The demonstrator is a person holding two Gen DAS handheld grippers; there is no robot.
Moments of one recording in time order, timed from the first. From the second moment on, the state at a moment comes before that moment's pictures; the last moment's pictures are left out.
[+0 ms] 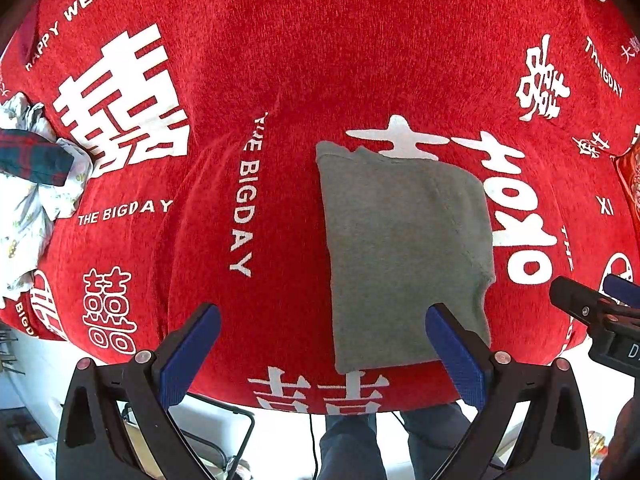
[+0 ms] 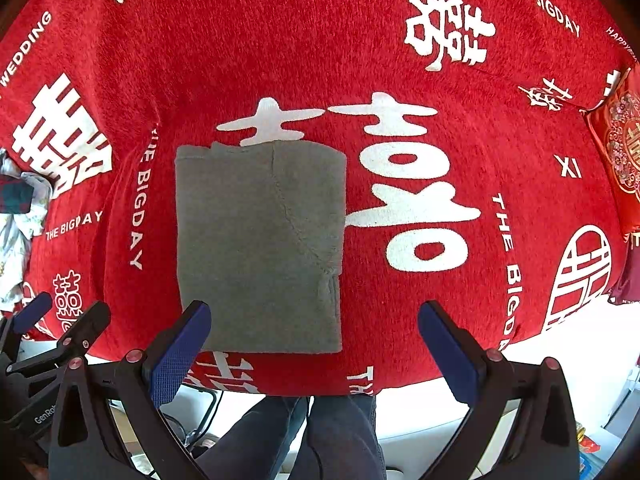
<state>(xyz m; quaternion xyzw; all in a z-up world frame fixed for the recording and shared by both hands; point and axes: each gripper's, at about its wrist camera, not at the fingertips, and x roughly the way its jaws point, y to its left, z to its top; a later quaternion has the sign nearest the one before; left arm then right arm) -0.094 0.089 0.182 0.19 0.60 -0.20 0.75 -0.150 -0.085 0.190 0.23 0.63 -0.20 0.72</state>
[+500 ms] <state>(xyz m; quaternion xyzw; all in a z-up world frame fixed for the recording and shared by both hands) -0.094 0.089 0.182 0.19 0.60 -0.19 0.75 -0.150 -0.083 0.188 0.23 0.63 -0.20 0.72</state>
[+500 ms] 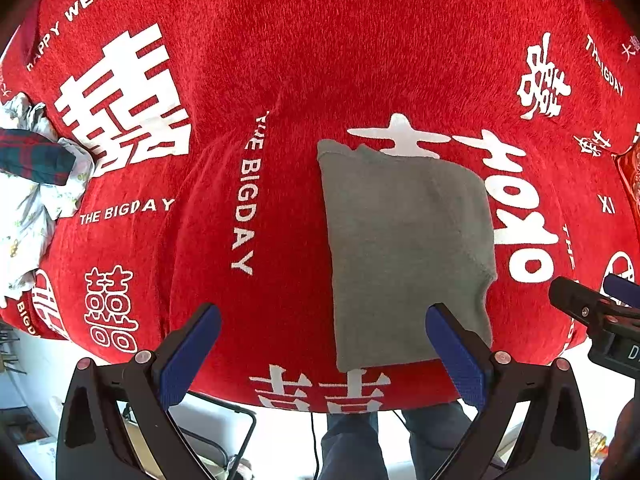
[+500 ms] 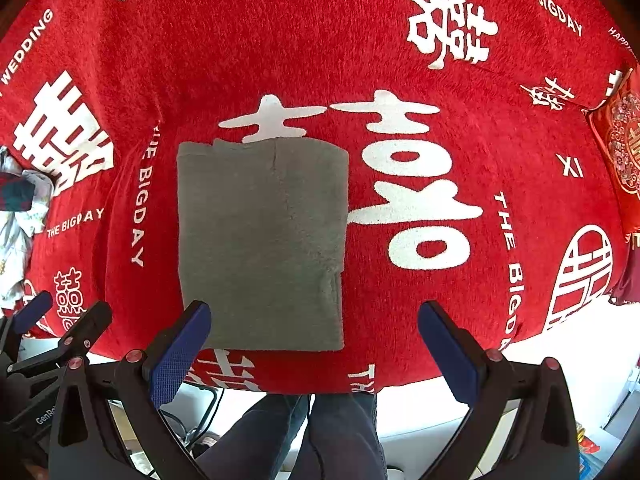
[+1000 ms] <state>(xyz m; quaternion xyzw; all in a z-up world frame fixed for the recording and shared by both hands) -0.095 0.090 0.182 0.19 0.60 -0.19 0.75 -0.148 -0.083 0.189 0.23 0.63 -0.20 0.72</state>
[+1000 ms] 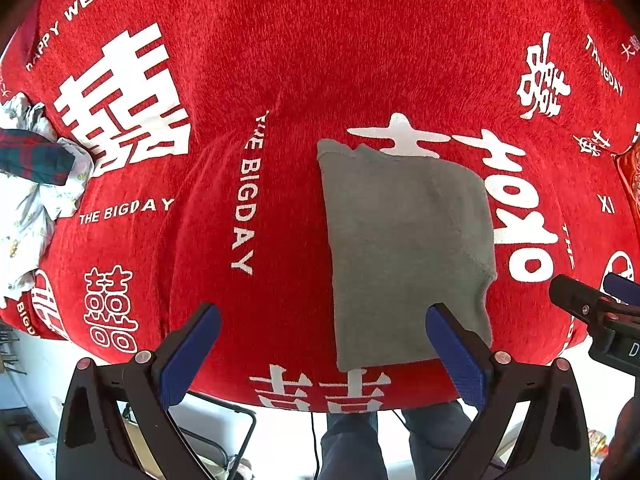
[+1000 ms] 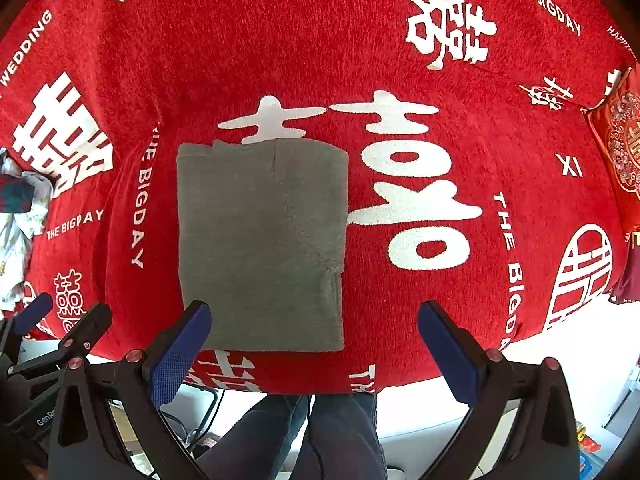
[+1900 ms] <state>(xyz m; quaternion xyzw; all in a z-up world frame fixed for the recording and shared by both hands) -0.094 0.093 0.178 0.20 0.60 -0.18 0.75 -0.144 -0.082 0.186 0.22 0.63 -0.19 0.72</state>
